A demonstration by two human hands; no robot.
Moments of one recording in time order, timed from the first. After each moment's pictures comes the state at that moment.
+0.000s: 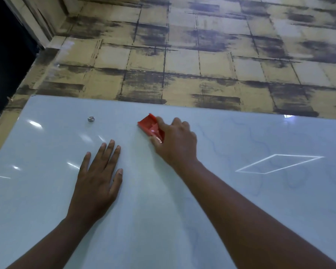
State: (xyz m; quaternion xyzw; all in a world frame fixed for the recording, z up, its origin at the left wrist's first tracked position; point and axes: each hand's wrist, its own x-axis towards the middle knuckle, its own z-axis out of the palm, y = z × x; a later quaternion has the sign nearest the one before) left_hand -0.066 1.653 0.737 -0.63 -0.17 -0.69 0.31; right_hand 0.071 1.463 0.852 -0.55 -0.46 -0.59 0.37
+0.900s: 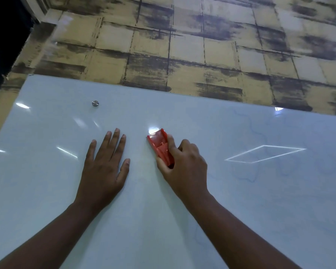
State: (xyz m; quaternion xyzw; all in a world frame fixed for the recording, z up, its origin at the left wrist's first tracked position) left_hand -0.067 1.653 0.730 -0.64 -0.17 -0.68 0.31; right_hand 0.082 1.471 0.755 -0.52 -0.42 -0.65 0.37
